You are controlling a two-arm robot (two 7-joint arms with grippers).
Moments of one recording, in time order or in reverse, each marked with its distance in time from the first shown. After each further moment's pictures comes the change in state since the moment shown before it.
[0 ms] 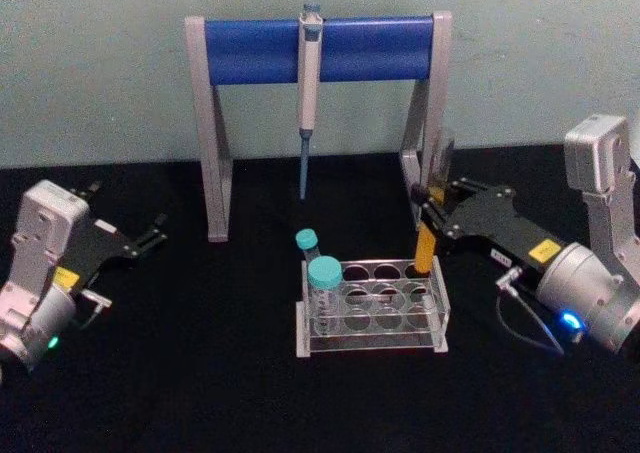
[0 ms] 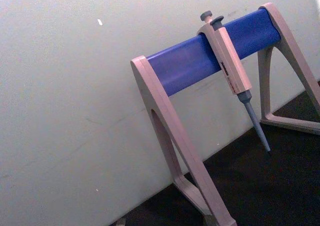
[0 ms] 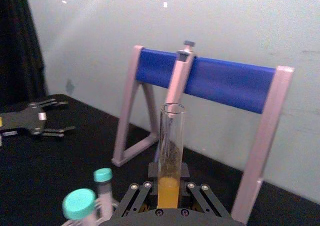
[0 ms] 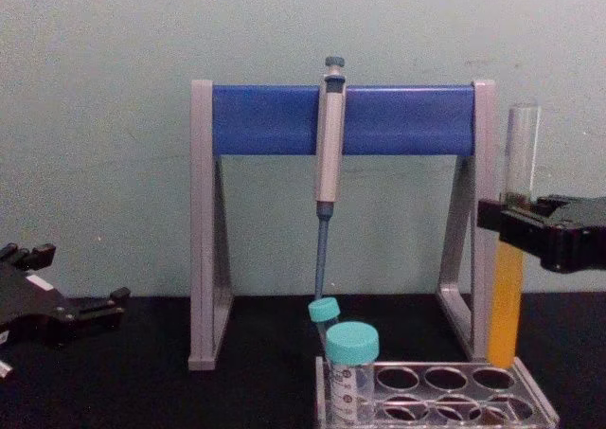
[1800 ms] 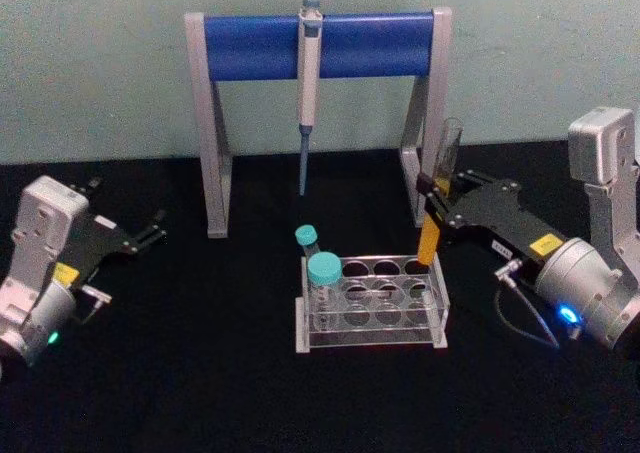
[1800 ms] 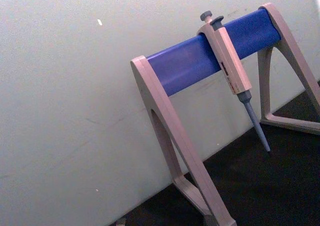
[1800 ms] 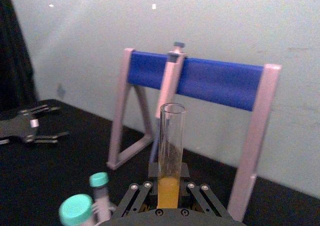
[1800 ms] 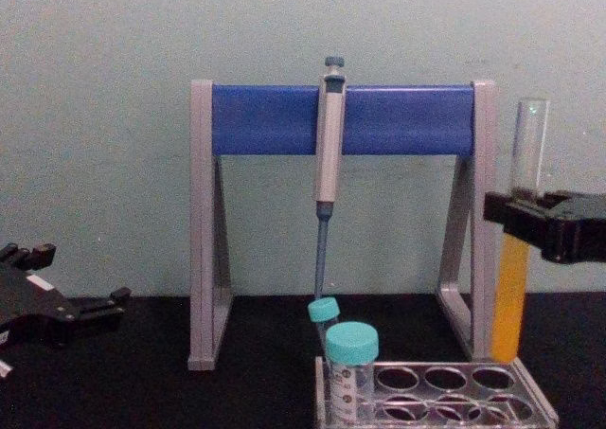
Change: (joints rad) left arm 0.000 0.000 0.000 0.000 0.000 0.000 0.000; right arm -0.019 -0.041 0.026 -0.022 -0.019 0.030 -0.047
